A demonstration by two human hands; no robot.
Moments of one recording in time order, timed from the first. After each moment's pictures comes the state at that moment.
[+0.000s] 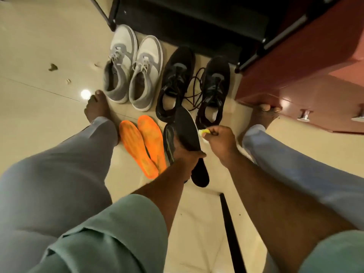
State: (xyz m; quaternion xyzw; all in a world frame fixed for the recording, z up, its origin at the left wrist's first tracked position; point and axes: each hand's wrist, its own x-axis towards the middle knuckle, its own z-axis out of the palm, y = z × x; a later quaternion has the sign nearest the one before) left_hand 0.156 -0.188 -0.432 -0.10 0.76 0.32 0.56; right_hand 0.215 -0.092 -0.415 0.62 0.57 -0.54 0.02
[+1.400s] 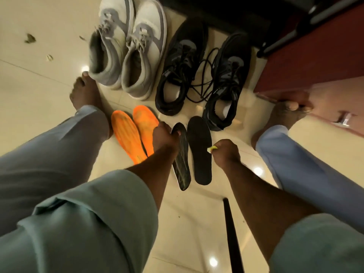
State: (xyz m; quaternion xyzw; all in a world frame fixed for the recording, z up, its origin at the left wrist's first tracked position) left_hand 0.093 -0.188 -0.528 0.01 0.90 0.20 0.40; right_hand 0.245 -0.101 -0.534 0.60 0.63 -0.39 0.30
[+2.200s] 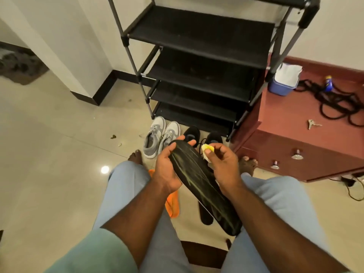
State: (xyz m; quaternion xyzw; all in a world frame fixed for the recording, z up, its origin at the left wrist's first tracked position) left_hand 0.104 -0.253 -0.165 -0.10 0.40 0.71 0.57; right_hand 0.226 -0.175 -0.161 0.47 0.54 -0.64 -0.28
